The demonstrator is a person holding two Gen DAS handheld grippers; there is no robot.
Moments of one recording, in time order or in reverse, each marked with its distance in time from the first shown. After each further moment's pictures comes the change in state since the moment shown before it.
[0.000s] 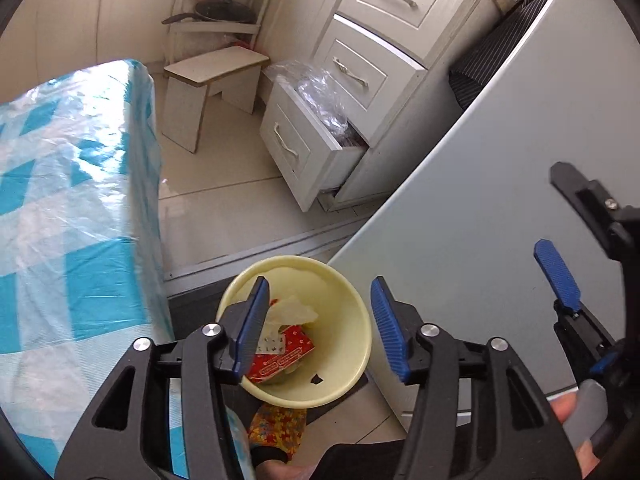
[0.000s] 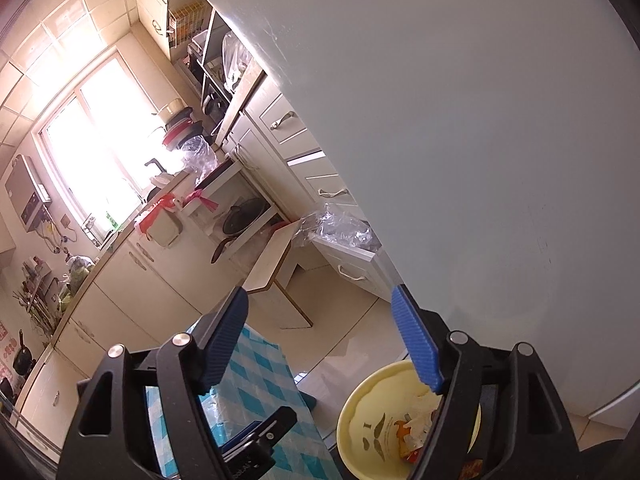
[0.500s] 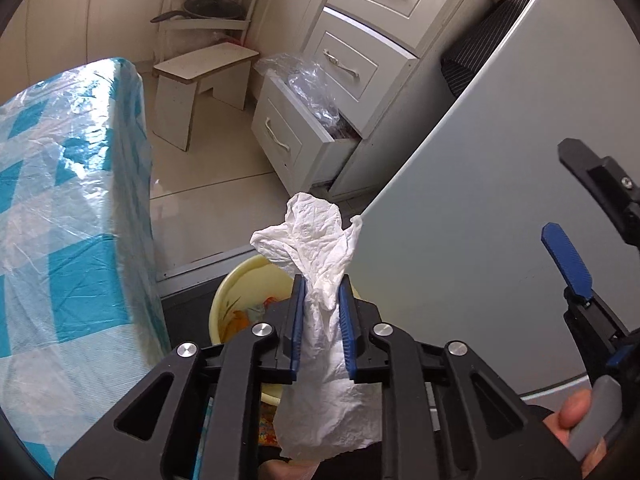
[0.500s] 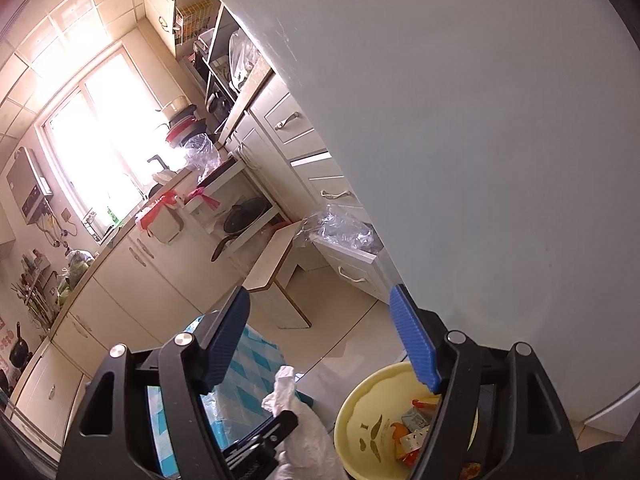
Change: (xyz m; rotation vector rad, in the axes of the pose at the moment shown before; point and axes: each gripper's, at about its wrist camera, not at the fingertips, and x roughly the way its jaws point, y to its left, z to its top) left arm 0.026 -0.012 -0.002 0.020 0.042 -0.027; right arm 0.001 0.002 0.001 -0.020 -0.012 -0.002
